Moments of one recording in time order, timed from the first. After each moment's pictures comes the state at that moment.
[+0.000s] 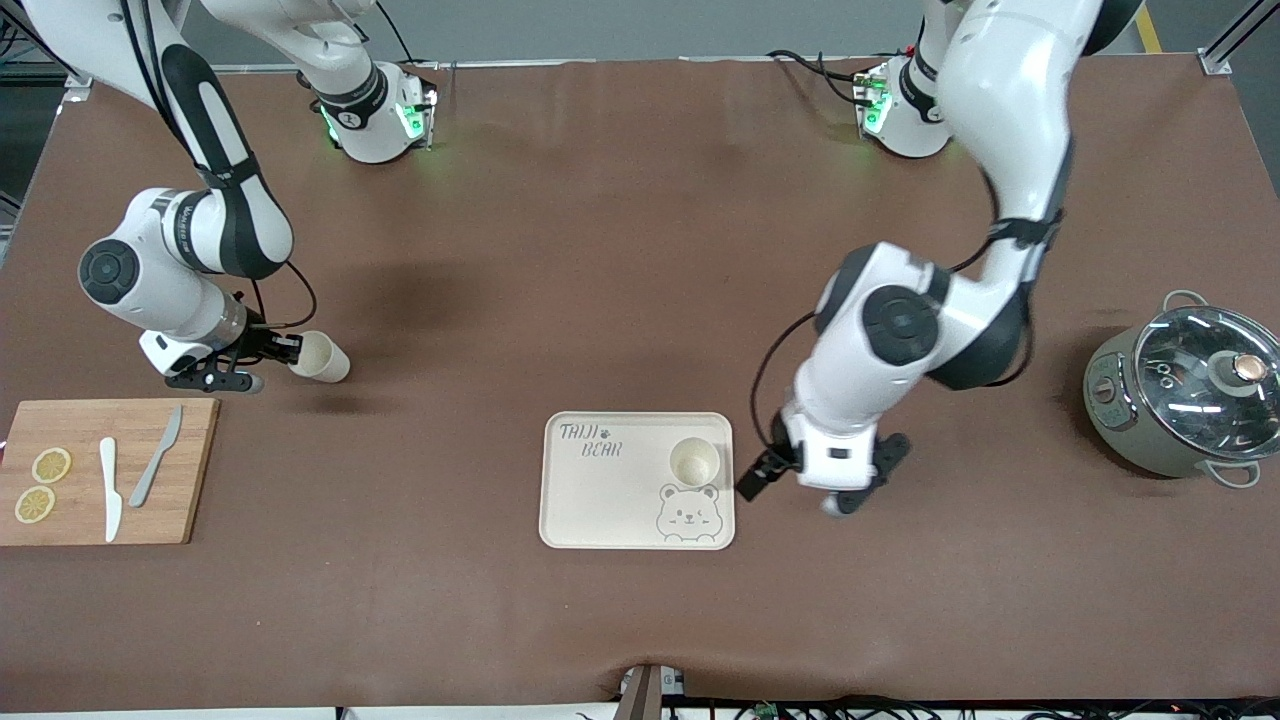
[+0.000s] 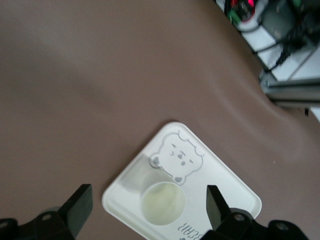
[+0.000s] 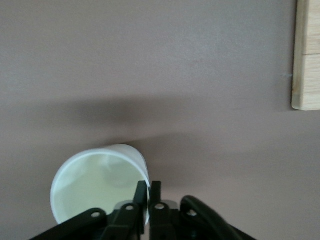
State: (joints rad) left arm -0.32 0.62 -0.14 -1.28 0.02 2.11 -1.19; right arm 0.09 0.21 -0.19 -2.31 0.07 2.45 -0.09
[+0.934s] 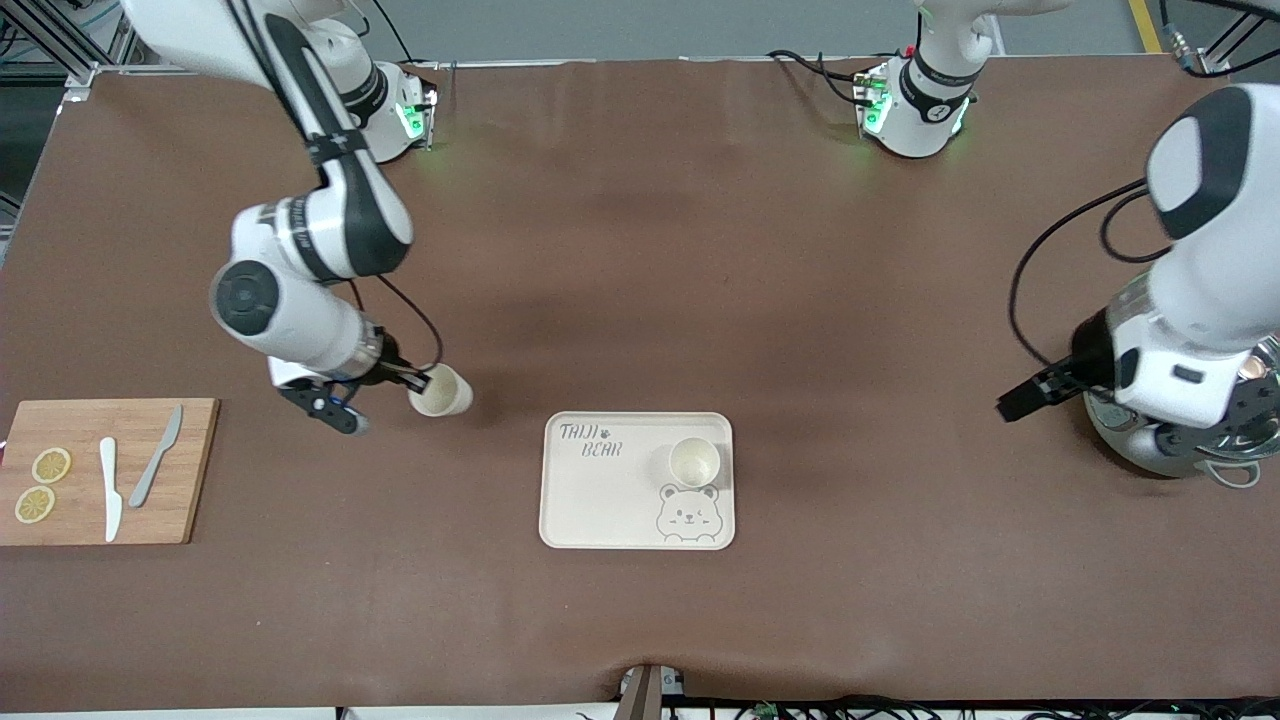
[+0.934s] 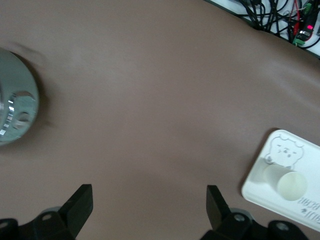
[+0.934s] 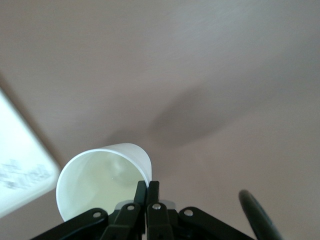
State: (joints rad) left arm 0.00 0.27 -0.14 -1.41 0.02 1.75 -0.52; right arm 0.41 0.35 -0.08 -1.87 0.18 2.18 0.81
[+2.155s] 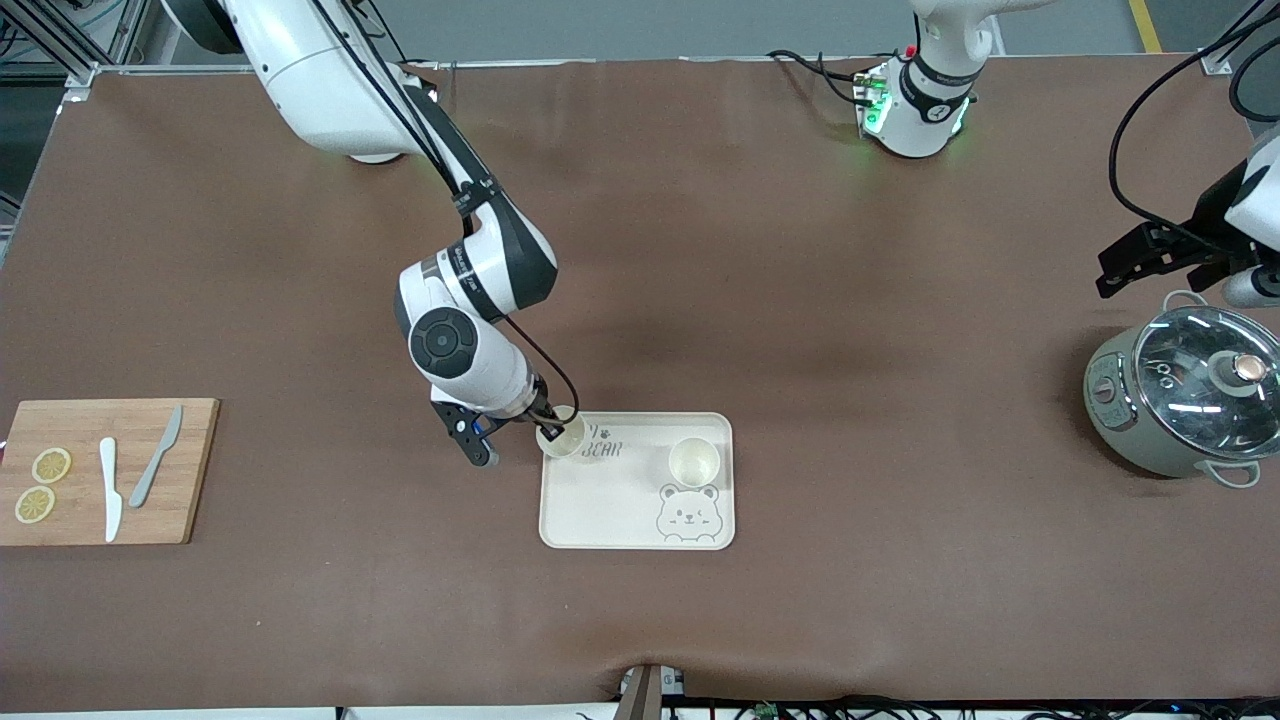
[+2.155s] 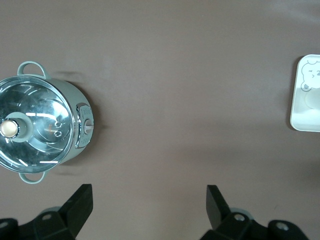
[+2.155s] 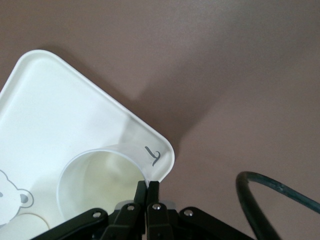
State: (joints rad) left arm 0.16 -0.02 -0.19 -1.62 0.02 1.67 -0.08; right arm 0.52 0.68 -0.01 -1.50 0.17 2.19 1.32
